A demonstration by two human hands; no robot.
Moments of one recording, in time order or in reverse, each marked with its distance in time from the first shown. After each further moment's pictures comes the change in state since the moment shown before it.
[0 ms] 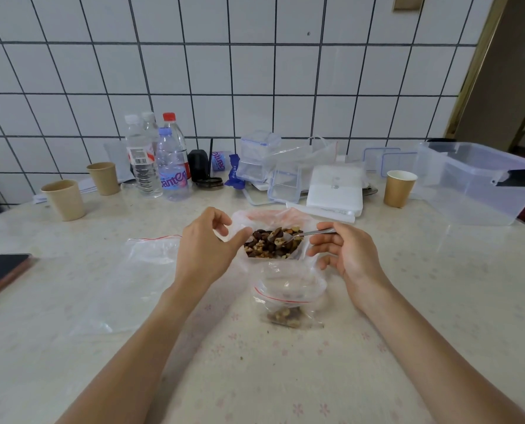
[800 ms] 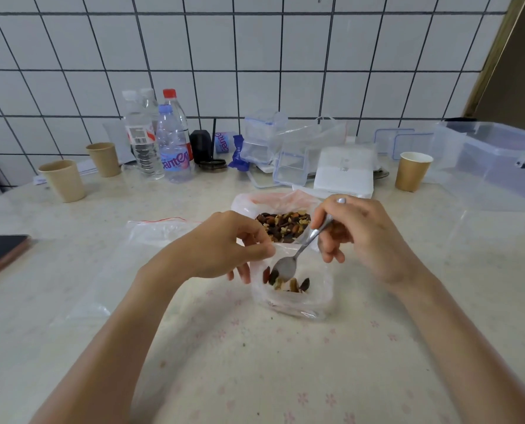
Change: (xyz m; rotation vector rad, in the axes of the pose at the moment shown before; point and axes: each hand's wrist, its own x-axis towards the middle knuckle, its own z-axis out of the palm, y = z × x) left_hand -0.015 0.039 -0.036 0.004 -0.771 0.088; right_hand -0.035 -0.035 -0.004 -0.297 -0.483 -0.376
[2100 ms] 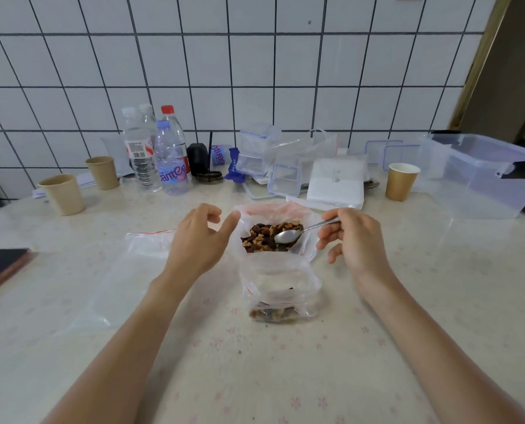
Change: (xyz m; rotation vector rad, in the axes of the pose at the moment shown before) left_hand 0.034 -0.048 0.005 0.087 0.621 -0.222; right_hand 0.016 0.038 -0.002 0.061 0.494 0.229
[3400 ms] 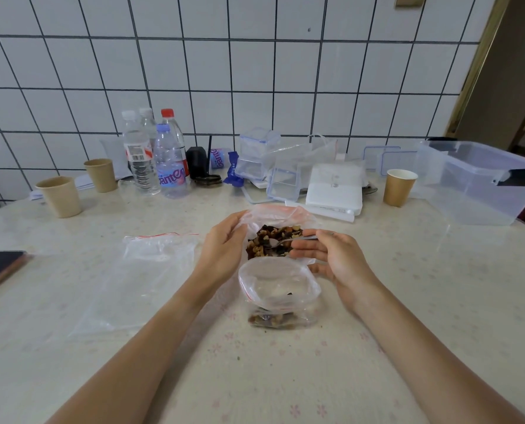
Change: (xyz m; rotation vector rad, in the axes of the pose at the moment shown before) left_hand -0.017 0.019 0.026 -0.556 -0.151 0.062; right_hand -0.004 0.008 0.014 0.140 -0.141 0.303
